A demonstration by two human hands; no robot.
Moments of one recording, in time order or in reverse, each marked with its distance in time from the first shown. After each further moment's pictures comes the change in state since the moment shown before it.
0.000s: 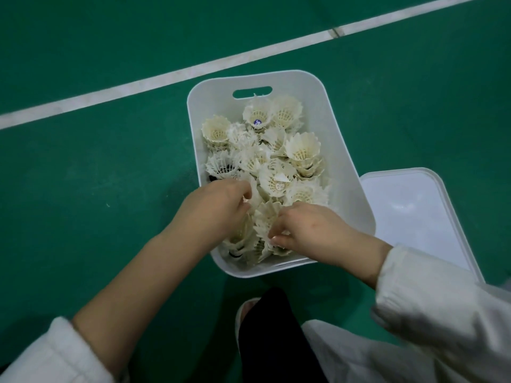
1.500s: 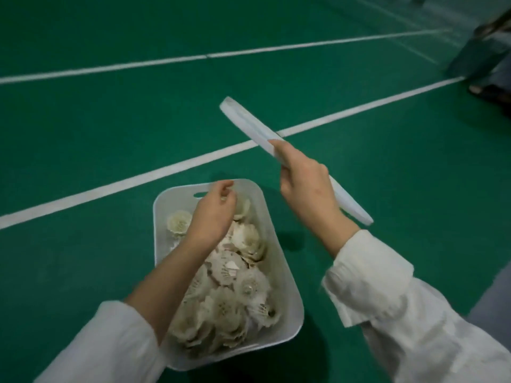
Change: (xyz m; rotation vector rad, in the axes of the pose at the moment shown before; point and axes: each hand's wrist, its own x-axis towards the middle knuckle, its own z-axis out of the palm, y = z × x) left_hand 0.090 0.065 -0.061 -0.780 0.402 -0.058; right_hand -0.029 0.027 -0.166 0.146 1.018 0.206
